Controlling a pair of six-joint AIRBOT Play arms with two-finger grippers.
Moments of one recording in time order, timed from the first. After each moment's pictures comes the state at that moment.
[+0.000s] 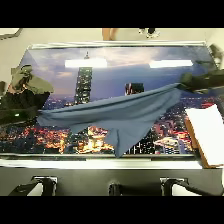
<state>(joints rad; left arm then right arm) 0.19 -0.95 0.91 1.32 -1.03 -1.54 -0.24 -1.43 1.52 -1.10 1.19 1.47</state>
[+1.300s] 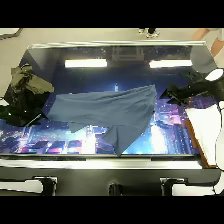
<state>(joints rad) 0.45 -1.58 1.16 1.17 -1.20 -1.44 -0.24 -1.57 1.51 -1.02 1.40 1.51</state>
